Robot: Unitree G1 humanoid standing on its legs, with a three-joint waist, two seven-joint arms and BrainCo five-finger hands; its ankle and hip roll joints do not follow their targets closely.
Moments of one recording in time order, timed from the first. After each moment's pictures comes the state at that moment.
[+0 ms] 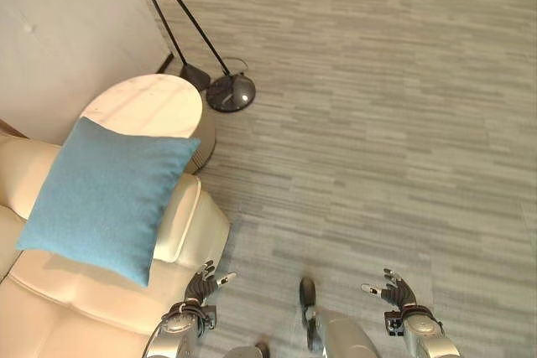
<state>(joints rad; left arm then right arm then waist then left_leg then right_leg) 0.06 0.28 -0.19 0.67 -0.34 -0.01 0.10 0.00 -0.30 0.18 0.66 0.20 0.00 -0.16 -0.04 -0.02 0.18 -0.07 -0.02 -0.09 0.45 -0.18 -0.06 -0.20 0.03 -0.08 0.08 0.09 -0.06</state>
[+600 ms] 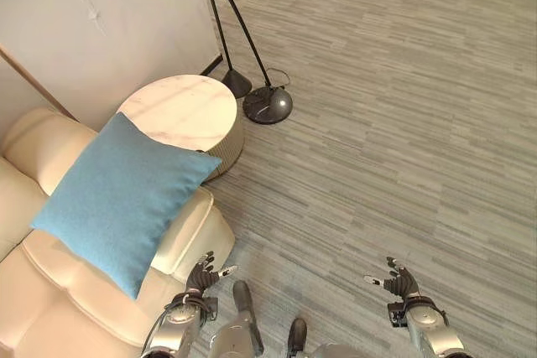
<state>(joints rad) 0.04 0.27 -0.18 0.66 -0.29 -0.01 0.13 0.03 -0.32 0.19 0.70 0.14 0.02 -0.19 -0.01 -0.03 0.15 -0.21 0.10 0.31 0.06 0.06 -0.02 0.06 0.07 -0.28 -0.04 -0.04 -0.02</state>
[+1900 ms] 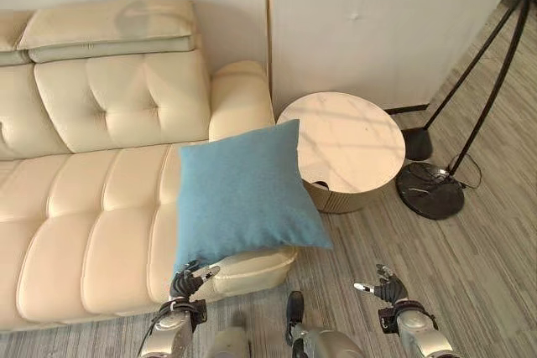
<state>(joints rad) 0.03 0.27 -0.10 0.72 -0.37 -0.04 0.26 0.01 -0.27 0.22 0.74 0.14 0.01 -0.19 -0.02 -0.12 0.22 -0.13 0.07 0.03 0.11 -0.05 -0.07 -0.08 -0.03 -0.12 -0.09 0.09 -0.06</state>
